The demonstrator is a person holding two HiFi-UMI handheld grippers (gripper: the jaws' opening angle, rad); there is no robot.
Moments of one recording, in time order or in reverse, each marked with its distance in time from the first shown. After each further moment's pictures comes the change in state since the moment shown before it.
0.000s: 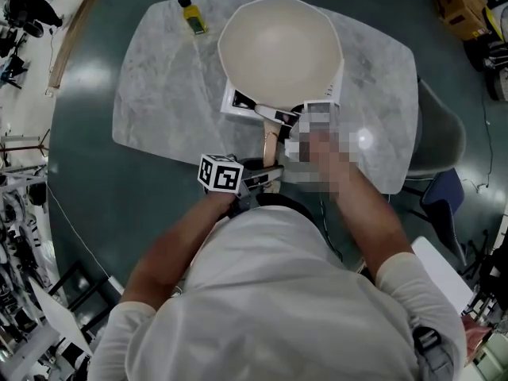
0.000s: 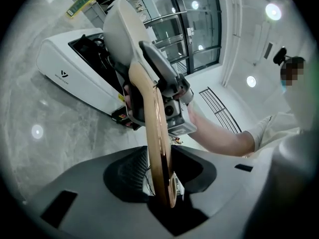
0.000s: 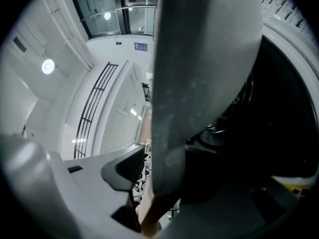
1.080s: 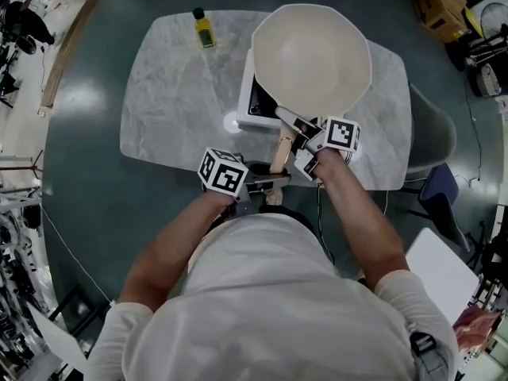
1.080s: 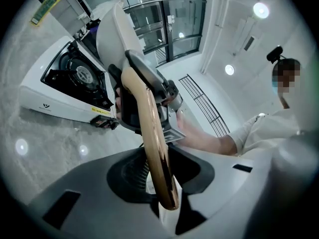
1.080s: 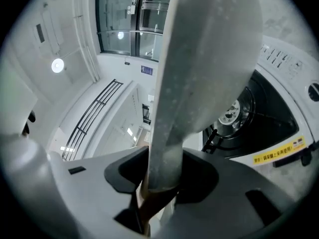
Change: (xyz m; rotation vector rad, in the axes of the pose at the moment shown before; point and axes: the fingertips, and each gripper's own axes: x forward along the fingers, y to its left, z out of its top) left arm -0.059 -0.060 0.010 0.149 0.155 -0.202; right arm -0.013 0.066 0.008 -0.070 -0.305 -0.056
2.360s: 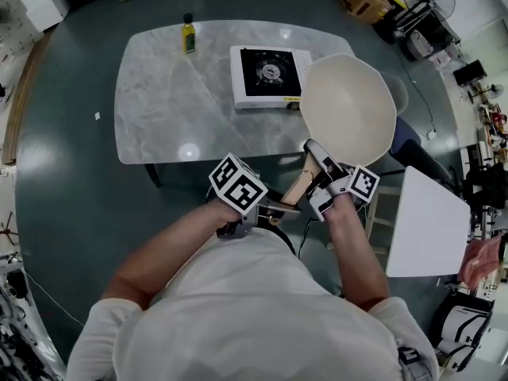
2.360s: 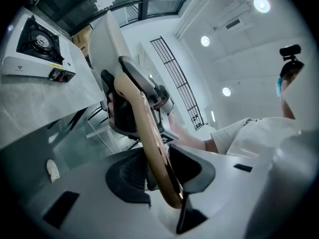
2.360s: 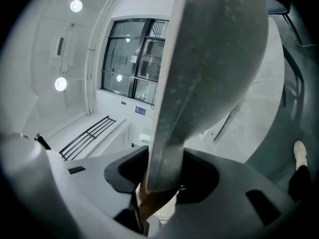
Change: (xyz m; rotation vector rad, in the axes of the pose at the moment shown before) left arm -0.104 -0.148 -0.143 0.118 0.473 -0.335; right arm -0.104 0.115 -0.152 0.075 -0.566 -0.145
